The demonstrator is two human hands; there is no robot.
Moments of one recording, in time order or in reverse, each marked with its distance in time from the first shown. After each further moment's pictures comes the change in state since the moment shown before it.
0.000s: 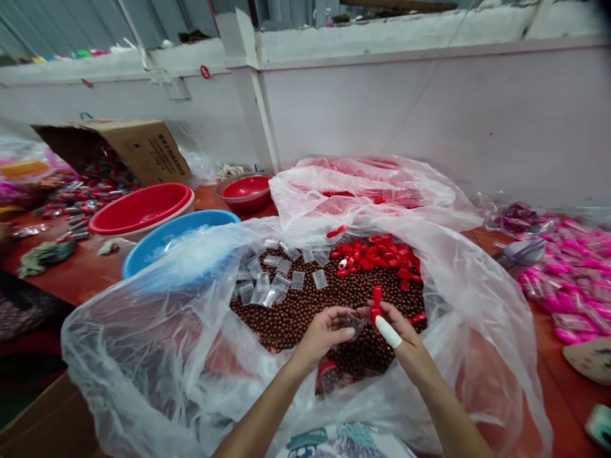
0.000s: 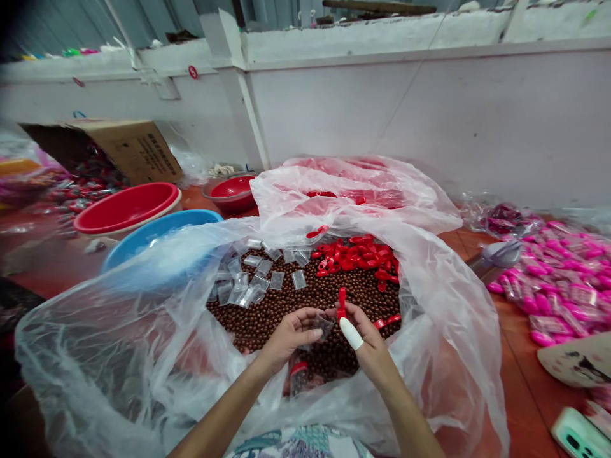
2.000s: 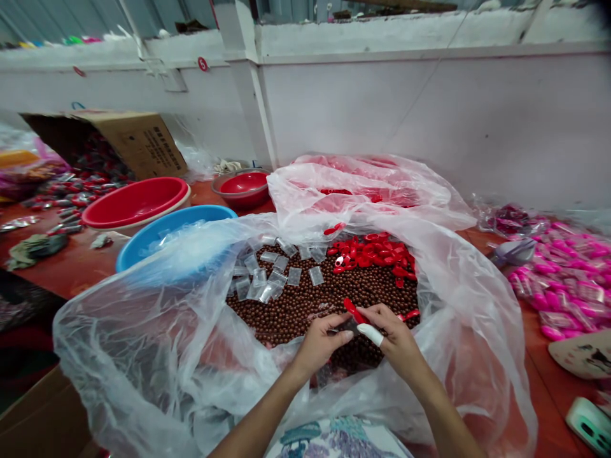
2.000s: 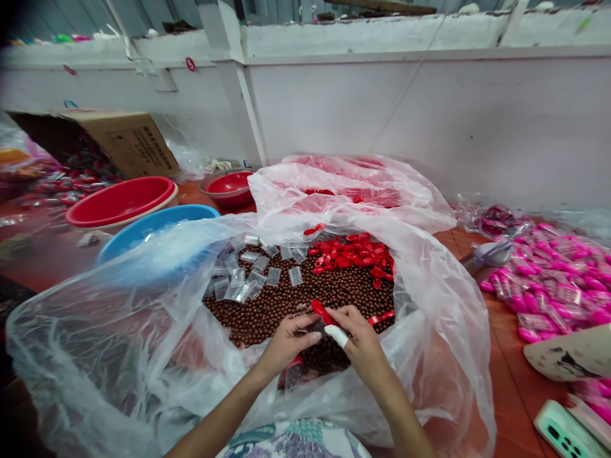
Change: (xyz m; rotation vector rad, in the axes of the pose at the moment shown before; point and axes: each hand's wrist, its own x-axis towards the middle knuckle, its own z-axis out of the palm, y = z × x) left_hand -0.009 -0.009 0.009 0.326 0.038 0.181; right_hand -0.001 0.000 -0.007 -0.482 -0.063 -0.229
